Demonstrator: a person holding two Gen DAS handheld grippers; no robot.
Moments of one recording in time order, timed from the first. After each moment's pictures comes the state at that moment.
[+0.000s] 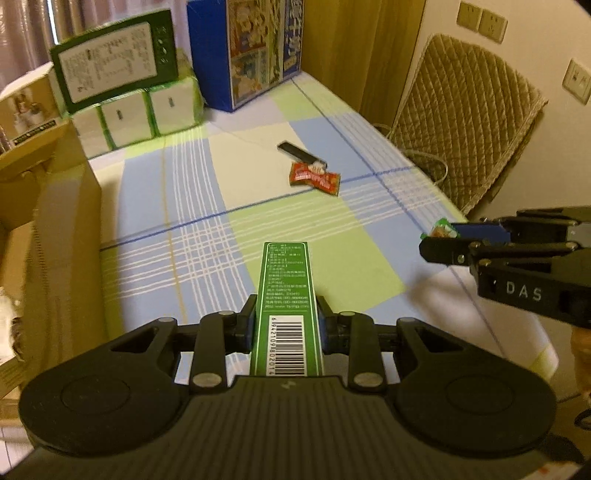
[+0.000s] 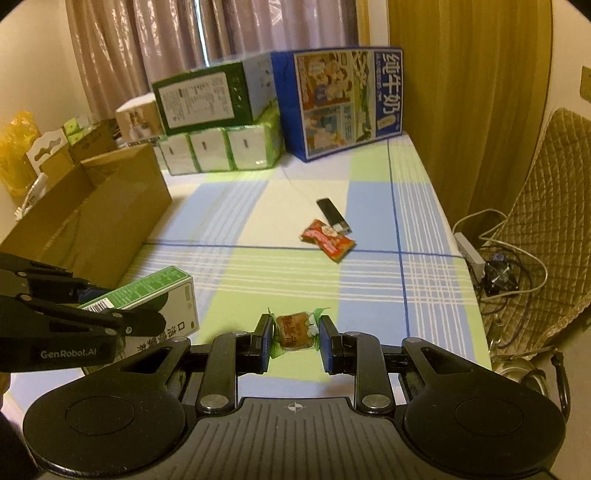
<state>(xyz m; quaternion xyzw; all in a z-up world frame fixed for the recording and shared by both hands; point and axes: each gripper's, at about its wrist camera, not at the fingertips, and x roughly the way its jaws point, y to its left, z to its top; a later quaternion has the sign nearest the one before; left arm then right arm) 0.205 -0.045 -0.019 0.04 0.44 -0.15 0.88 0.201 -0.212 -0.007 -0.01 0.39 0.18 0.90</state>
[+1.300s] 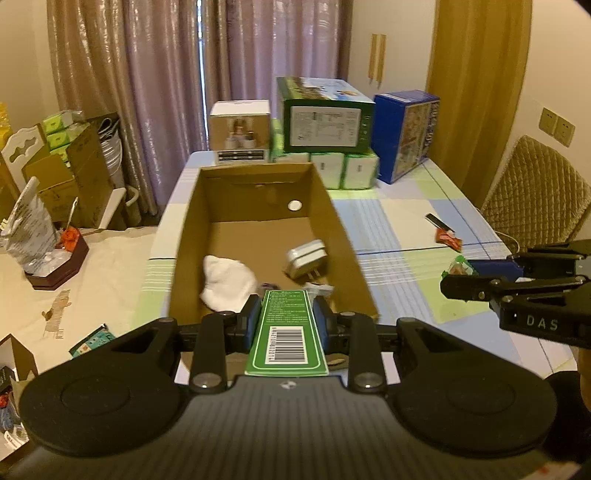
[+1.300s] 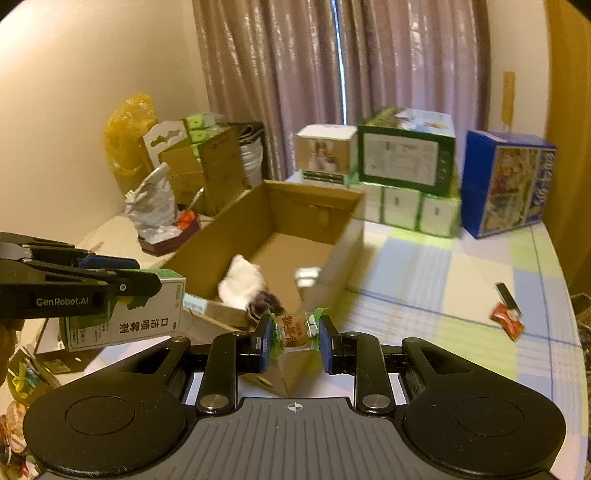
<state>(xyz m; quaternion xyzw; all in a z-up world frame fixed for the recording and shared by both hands) 0.072 0.182 0.094 -0.01 0.36 0.00 0.93 0.115 -0.009 0.070 -0.05 0.33 0.34 0.88</state>
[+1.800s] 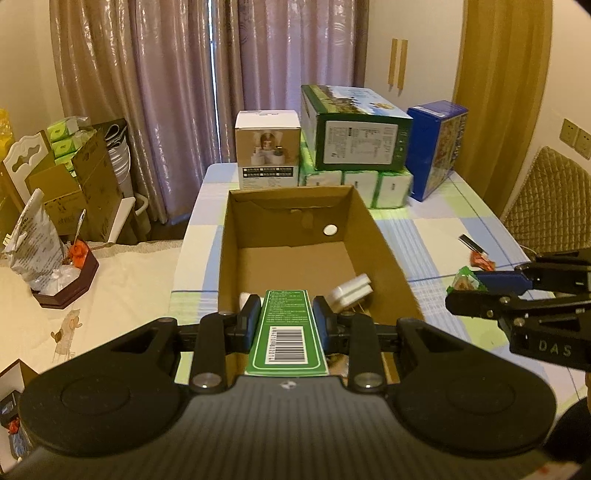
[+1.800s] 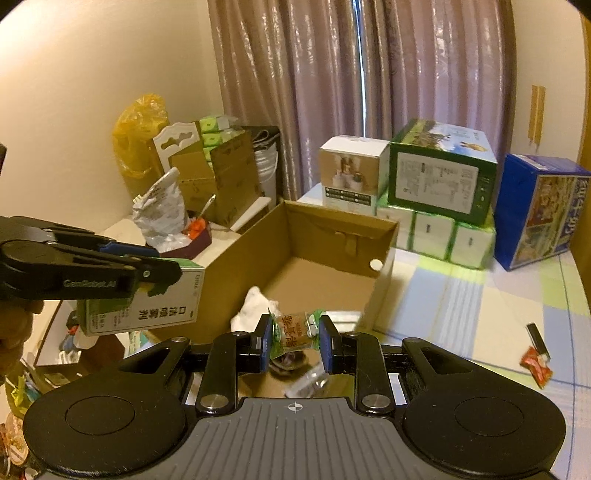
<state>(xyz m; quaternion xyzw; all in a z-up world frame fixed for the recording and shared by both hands) 0.141 0.233 0.099 0.00 0.36 0.01 0.93 0.162 0.054 0.072 -0.06 0.32 0.36 0.87</state>
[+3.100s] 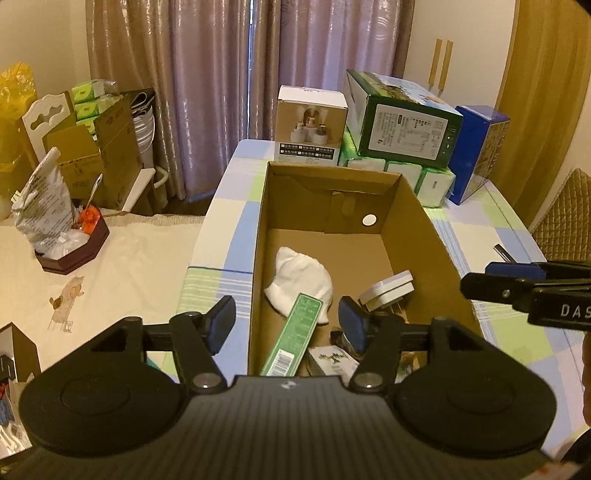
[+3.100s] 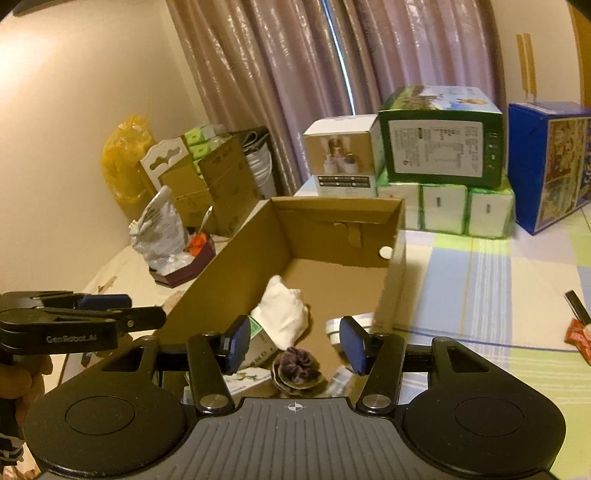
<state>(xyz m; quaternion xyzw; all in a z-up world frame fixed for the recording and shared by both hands) 0.154 0.268 0.057 -0.05 0.37 0.05 0.93 0.214 0.057 0.039 0.02 0.35 0.35 0.87</state>
